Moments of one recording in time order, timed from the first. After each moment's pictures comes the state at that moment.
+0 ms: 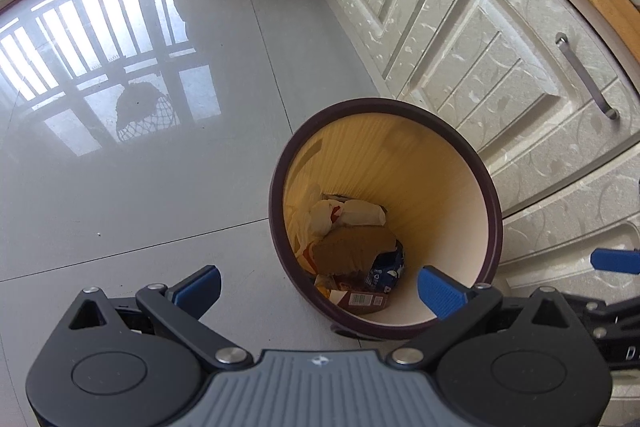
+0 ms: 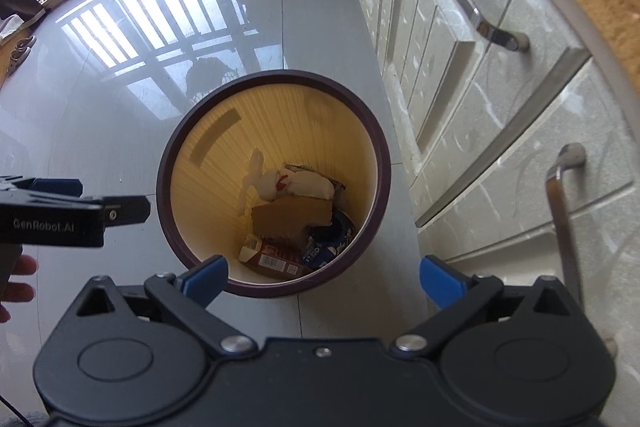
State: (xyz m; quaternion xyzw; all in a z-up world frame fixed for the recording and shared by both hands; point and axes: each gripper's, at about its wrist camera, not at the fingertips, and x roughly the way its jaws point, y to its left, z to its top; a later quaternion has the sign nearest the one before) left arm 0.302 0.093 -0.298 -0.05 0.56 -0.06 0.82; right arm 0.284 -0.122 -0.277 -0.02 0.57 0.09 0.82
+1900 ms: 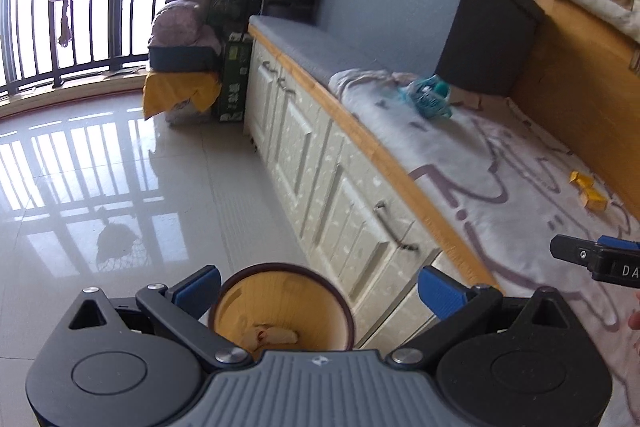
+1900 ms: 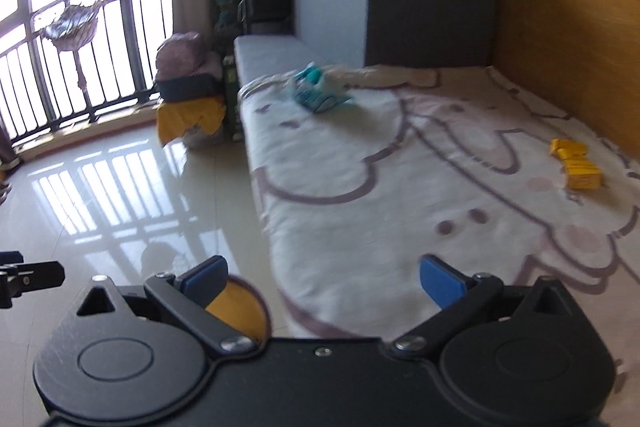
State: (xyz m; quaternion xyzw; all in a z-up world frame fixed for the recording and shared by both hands) left arm 0.193 0.017 -0.093 -0.07 0.34 -0.10 0.93; right arm 0.167 -0.241 -0.074 0.01 0.30 -0.02 0.95
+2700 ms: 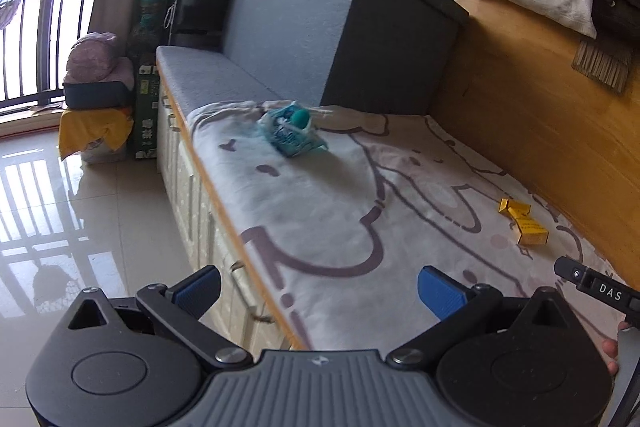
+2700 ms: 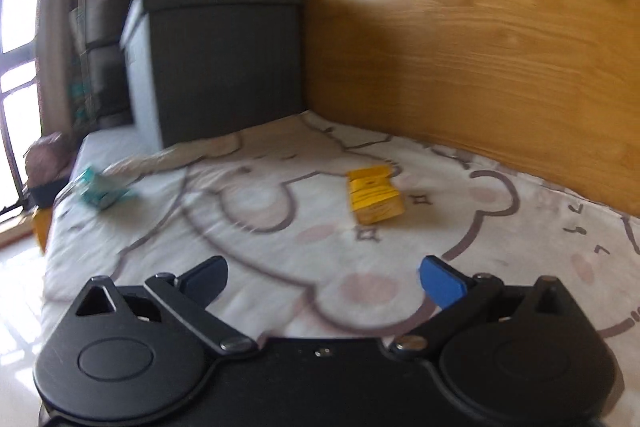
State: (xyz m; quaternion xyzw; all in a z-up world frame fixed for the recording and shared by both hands) left arm 0.257 -0.146 -0.083 -0.07 0.30 -0.18 0.93; right arm 0.164 -0.425 -0.088 0.08 0.19 -0.21 0.95
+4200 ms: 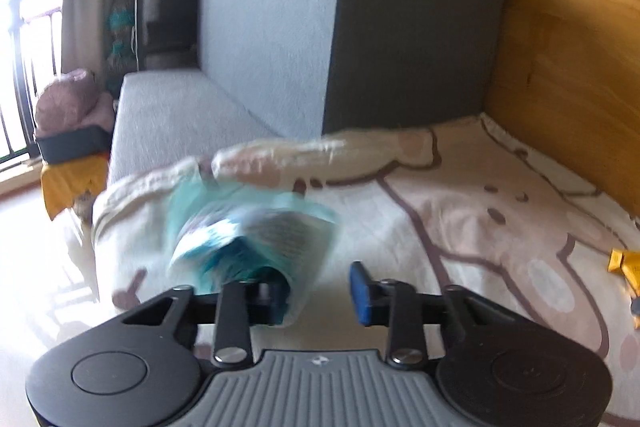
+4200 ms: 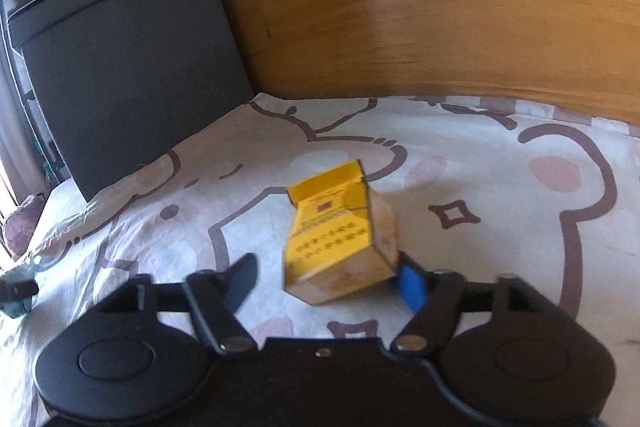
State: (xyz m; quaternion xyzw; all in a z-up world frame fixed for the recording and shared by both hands) left arm 0.476 -0.248 -0.112 0.01 0.30 -0.15 0.94; right arm 0.306 -0.537 -0.136 0.20 0.21 -0.21 0.93
